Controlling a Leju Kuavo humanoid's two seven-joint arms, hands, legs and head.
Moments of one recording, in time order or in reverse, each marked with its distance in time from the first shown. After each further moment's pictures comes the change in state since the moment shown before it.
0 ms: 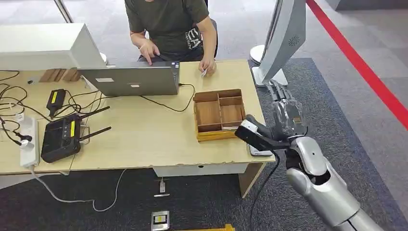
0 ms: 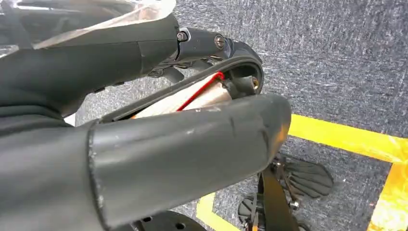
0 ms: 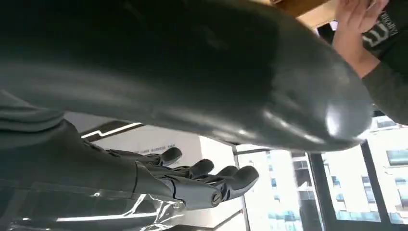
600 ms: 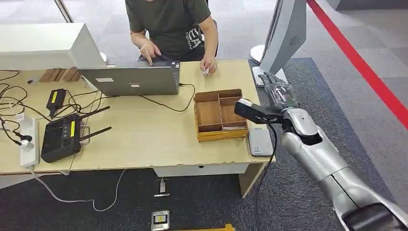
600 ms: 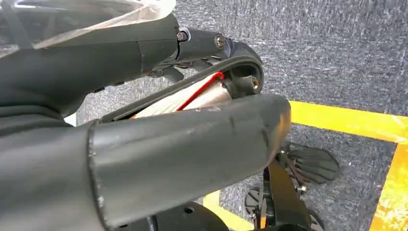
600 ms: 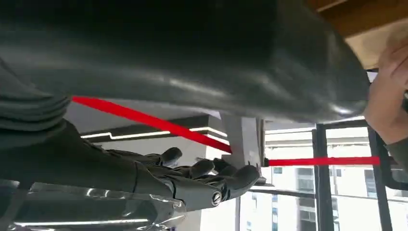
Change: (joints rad) left arm 0.007 -0.013 -0.003 0.000 -0.039 -0.041 -0.007; right arm -0.275 0.030 0.057 0.395 -0.103 0.168 -0.082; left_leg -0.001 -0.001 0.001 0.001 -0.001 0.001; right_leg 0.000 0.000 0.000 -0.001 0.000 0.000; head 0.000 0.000
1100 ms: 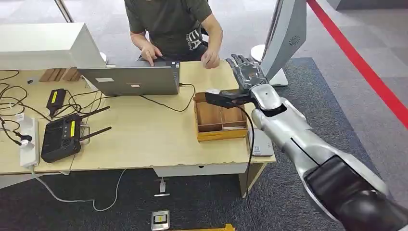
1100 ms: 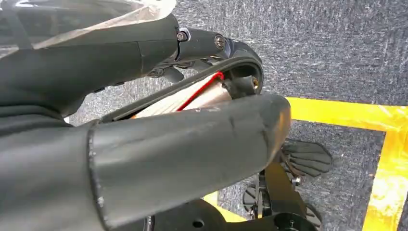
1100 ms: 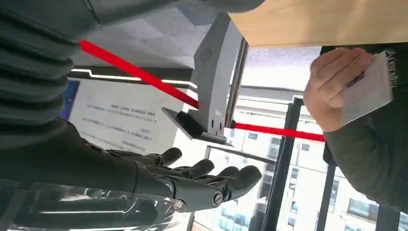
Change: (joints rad) left arm -0.009 -0.004 0.000 0.000 -0.045 -0.021 -0.013; right arm -0.416 0.283 0.271 0.631 0.122 -0.139 -0.108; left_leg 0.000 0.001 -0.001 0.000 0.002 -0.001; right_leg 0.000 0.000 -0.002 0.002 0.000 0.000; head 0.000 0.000
